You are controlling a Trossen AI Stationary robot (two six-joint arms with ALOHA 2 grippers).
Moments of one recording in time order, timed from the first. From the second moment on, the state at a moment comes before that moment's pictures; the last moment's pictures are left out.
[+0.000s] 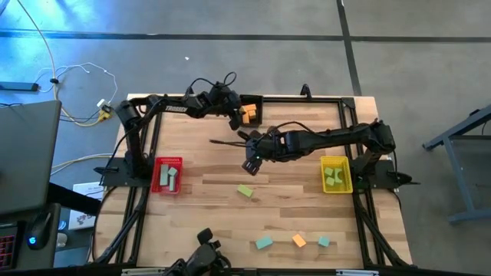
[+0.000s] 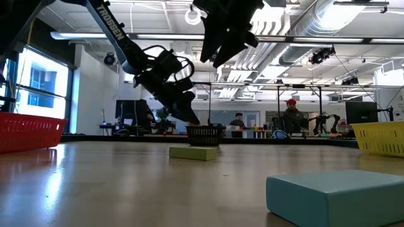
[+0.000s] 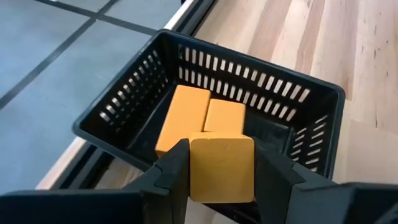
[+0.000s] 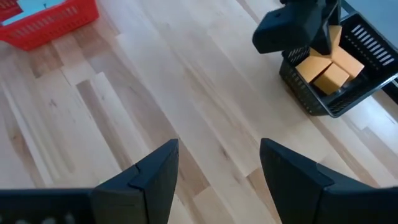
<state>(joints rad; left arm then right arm) 0.76 1.91 1.06 0.18 0.15 0.17 0.07 1.79 1.56 -0.77 0.42 0.52</state>
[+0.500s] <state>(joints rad) 0.76 1.92 1.10 0.16 0.20 0.15 0.11 1.79 1.56 -0.77 0.43 0.56</state>
